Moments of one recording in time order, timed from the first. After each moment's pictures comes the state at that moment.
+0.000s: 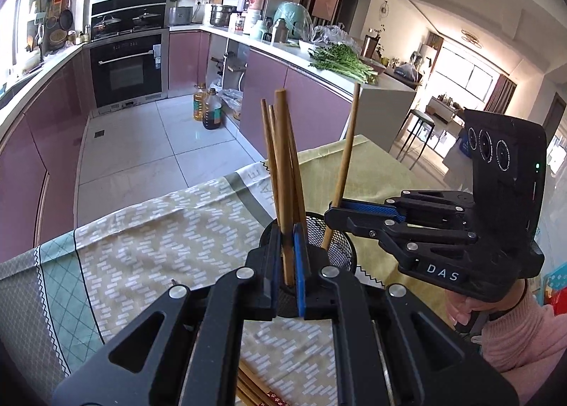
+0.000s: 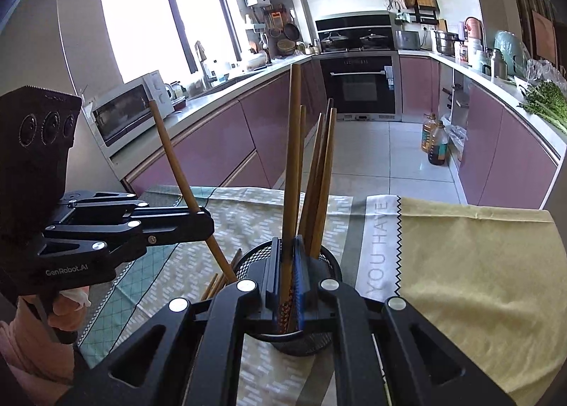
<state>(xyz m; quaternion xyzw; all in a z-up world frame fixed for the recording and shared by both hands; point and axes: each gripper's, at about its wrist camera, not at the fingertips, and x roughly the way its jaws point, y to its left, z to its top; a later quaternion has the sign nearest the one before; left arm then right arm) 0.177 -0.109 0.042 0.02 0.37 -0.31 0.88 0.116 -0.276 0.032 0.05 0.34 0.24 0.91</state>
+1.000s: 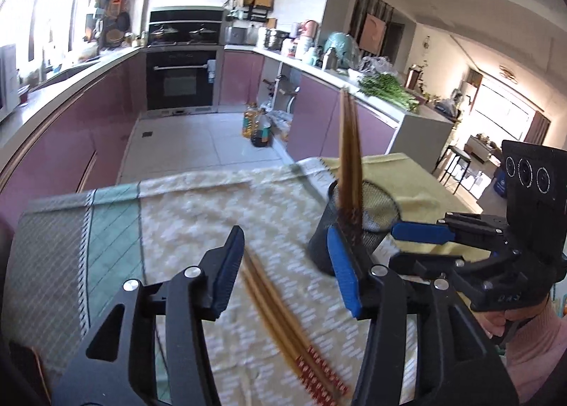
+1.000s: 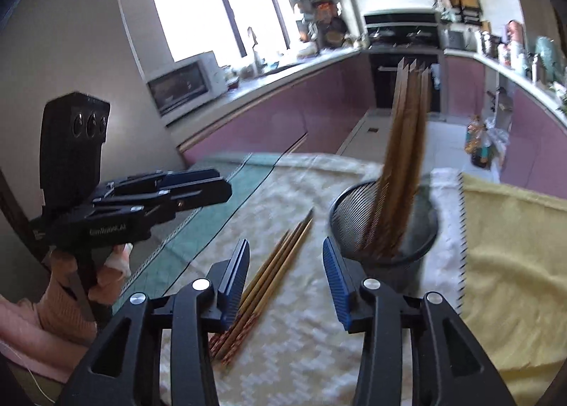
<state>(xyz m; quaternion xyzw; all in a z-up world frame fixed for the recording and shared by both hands) 0.107 -0.025 0.005 -0.02 0.32 -0.21 0.92 0.056 -0.239 0.014 0.04 0.35 0.34 0.87</state>
